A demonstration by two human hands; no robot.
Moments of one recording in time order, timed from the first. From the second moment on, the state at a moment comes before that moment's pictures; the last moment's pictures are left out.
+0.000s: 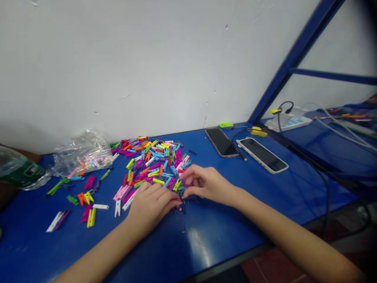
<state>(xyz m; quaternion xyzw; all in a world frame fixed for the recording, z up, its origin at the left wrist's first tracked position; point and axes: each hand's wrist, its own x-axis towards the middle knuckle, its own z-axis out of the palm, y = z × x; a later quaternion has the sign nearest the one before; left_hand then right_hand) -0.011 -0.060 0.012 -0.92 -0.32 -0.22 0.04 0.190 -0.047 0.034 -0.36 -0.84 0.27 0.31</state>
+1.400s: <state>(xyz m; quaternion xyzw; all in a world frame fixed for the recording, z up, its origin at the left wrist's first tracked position) -0.013 -0.055 0.012 -0.89 -0.40 -0.20 -0.03 0.186 -0.045 0.014 -0.20 -0.92 -0.01 0.34</state>
